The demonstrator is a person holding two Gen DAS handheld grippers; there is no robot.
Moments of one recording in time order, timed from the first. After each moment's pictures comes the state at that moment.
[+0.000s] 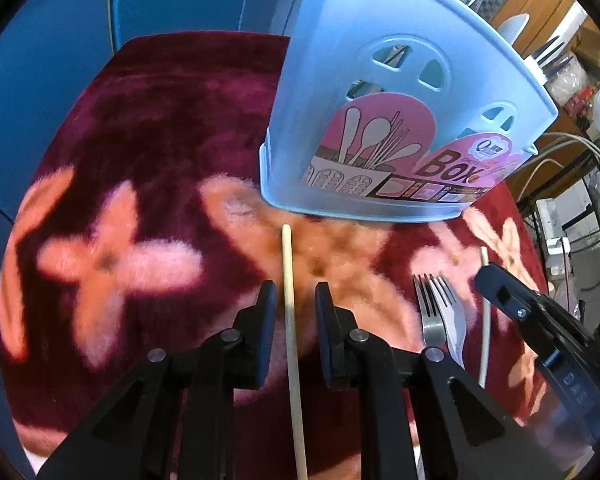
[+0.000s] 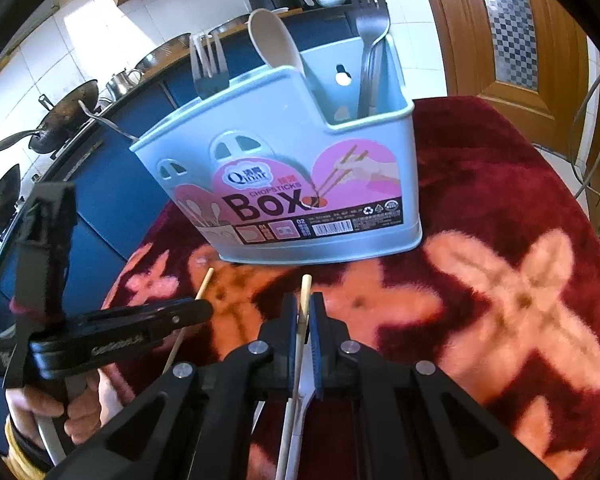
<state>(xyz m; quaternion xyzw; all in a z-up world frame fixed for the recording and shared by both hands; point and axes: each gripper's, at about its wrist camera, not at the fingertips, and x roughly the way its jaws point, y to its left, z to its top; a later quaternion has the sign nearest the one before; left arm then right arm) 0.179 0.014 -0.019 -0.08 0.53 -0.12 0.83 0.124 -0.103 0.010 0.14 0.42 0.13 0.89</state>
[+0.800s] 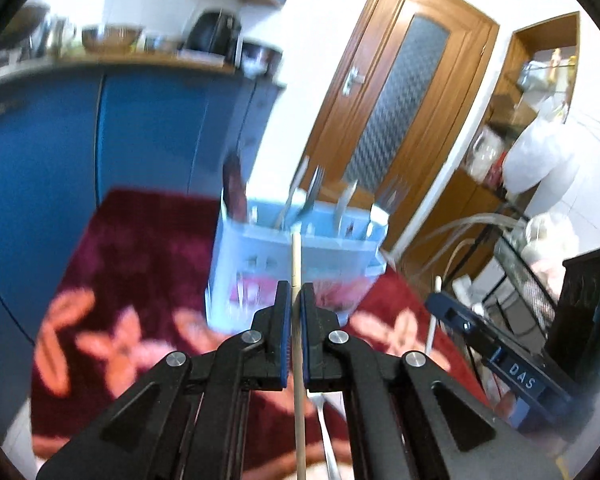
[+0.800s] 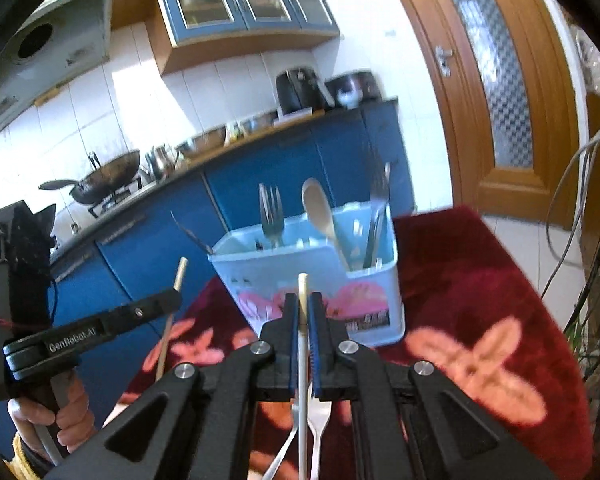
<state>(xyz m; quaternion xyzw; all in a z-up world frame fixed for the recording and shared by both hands) 0.108 0.030 0.110 -0.13 0.28 -0.19 0.93 0.071 -0.118 0.100 0.13 0.24 0.13 0.95</state>
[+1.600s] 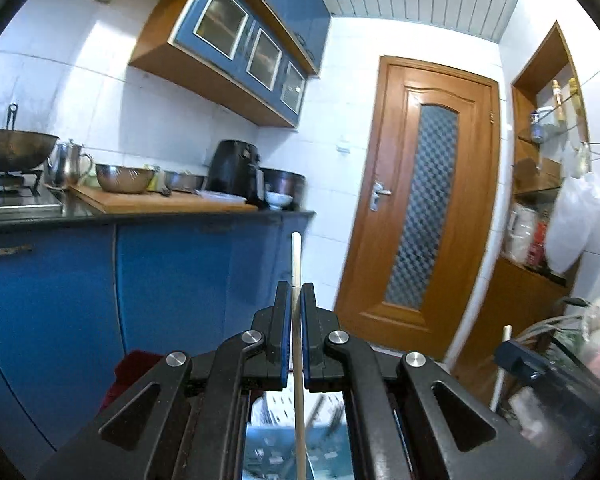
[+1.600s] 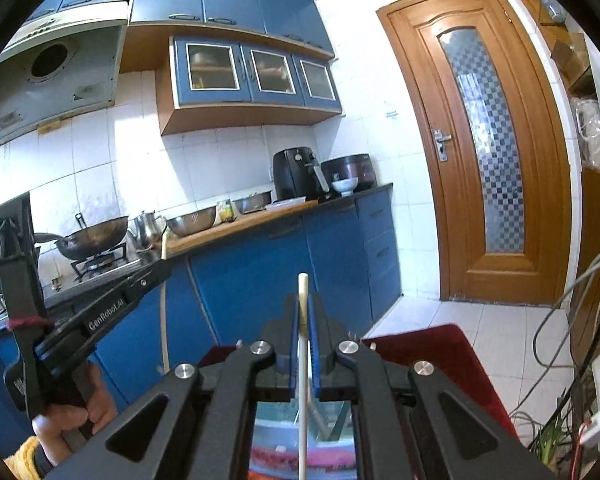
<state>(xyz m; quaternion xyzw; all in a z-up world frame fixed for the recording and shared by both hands) 0.196 0.006 0.192 -0.09 0.07 -0.09 0.99 0.141 -0.135 0.172 0.10 0.11 0.09 0.98</state>
